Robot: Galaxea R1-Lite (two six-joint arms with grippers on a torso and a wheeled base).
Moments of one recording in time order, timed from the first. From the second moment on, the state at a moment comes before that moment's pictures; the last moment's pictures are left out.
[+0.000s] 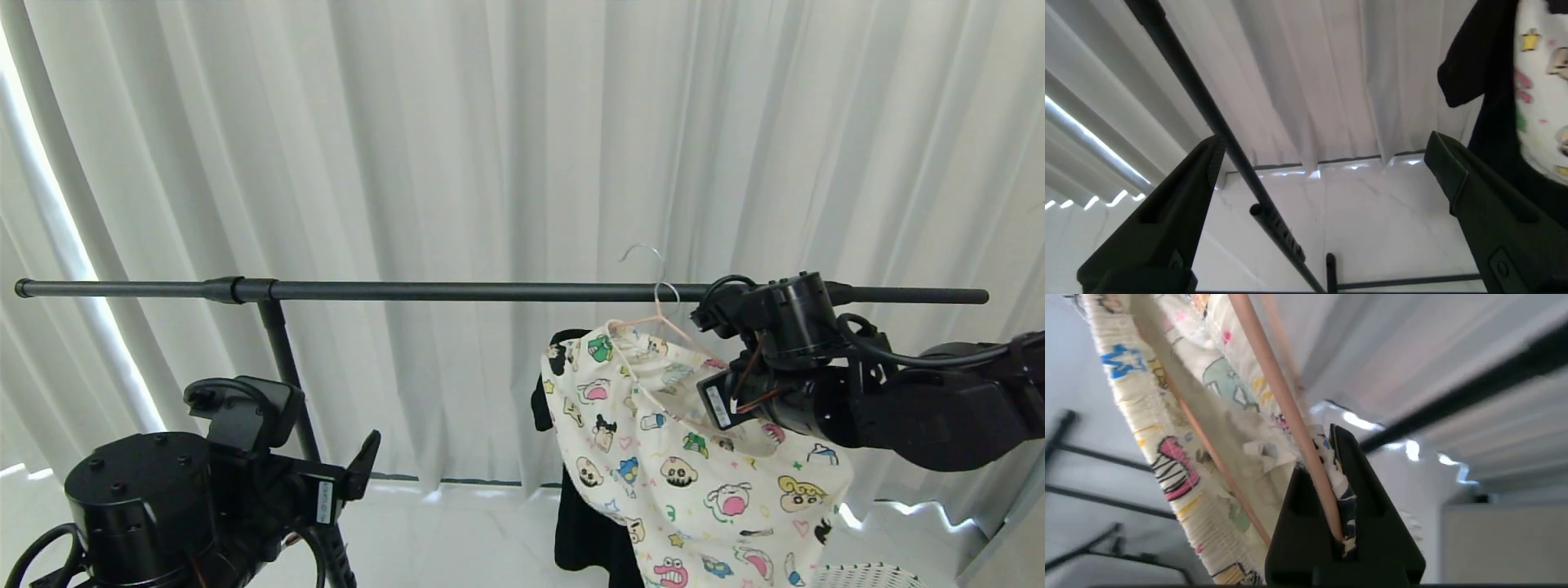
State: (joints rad) left arm -0.46 1.60 -0.11 -1.18 0.44 0.15; right arm 0.62 1.83 -0.99 -0.20 -0.39 0.01
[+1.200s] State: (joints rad) left arm -0.45 1.60 -0.10 -1.18 0.44 0.15; right arm 0.66 2.10 -1.28 -0.05 -0.39 0.07
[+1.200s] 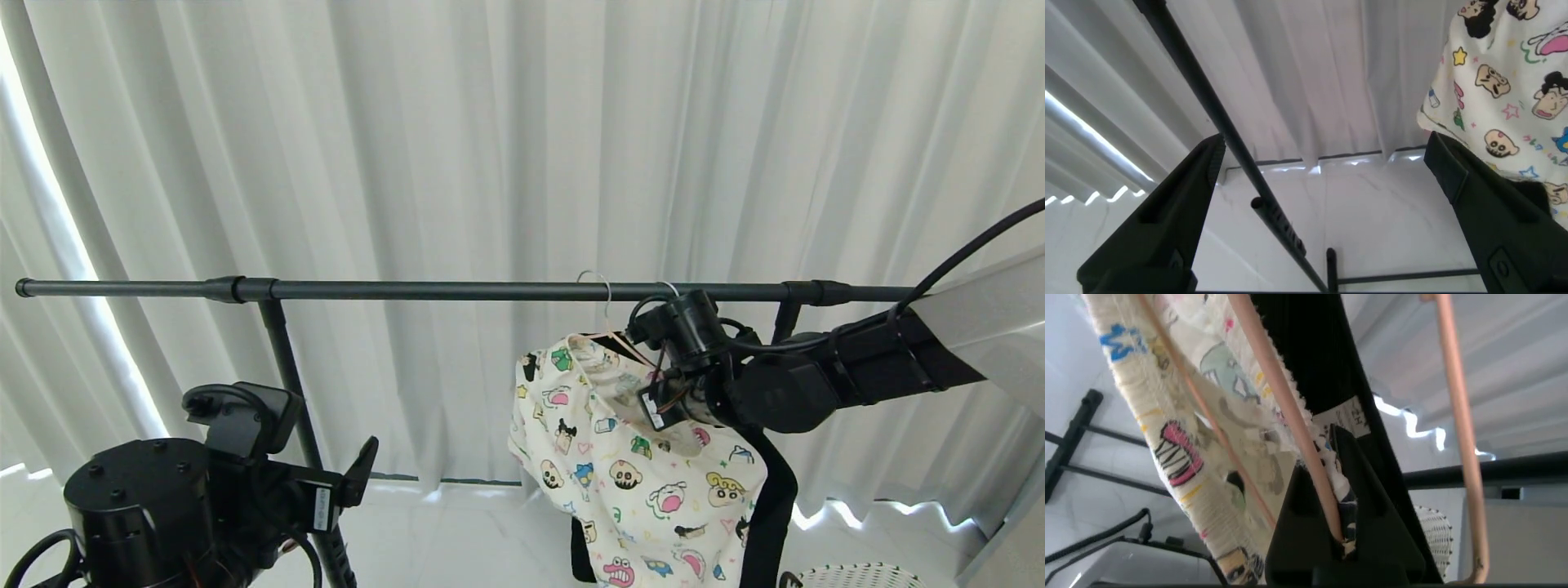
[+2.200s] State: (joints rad) left arm -0.46 1.60 -0.09 -1.18 0.44 0.15; right arm 0.66 2.06 -1.30 0.02 -0.39 0.19
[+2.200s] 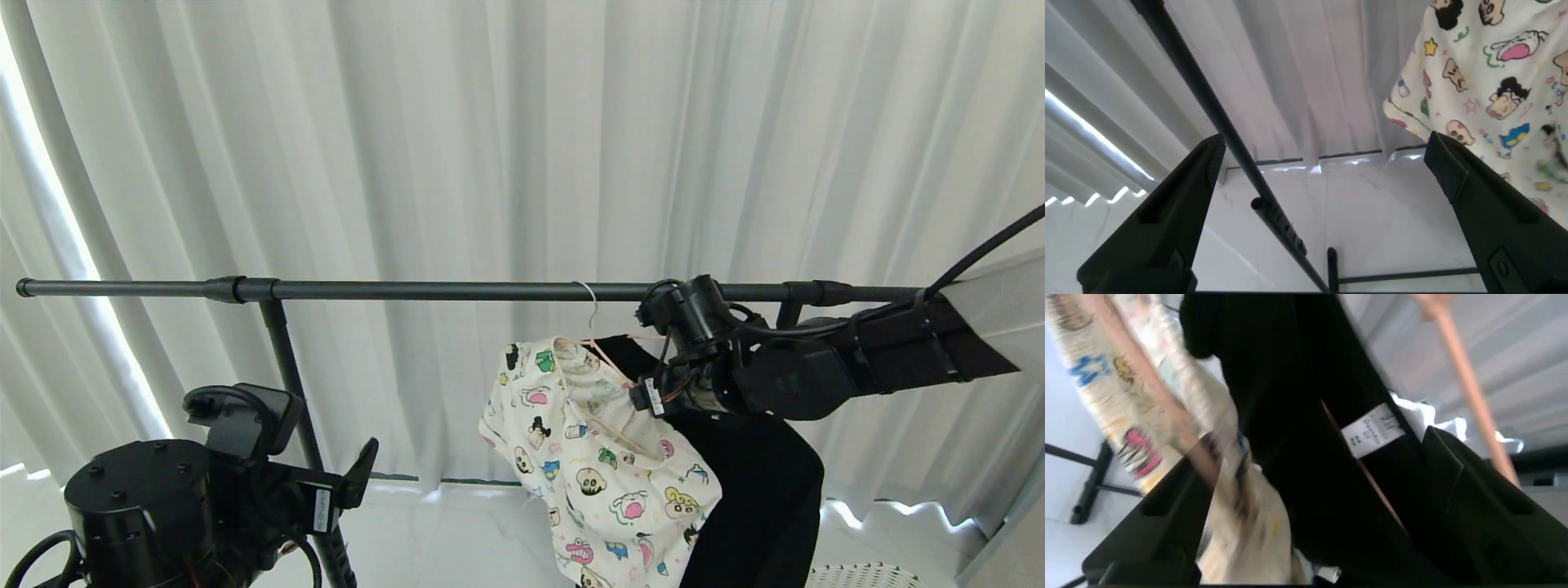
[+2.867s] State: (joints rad) left arm -0.39 1.60 -0.03 -1.18 0.44 0.15; right arm 0.56 1.52 -0.94 0.20 -0.39 0.23
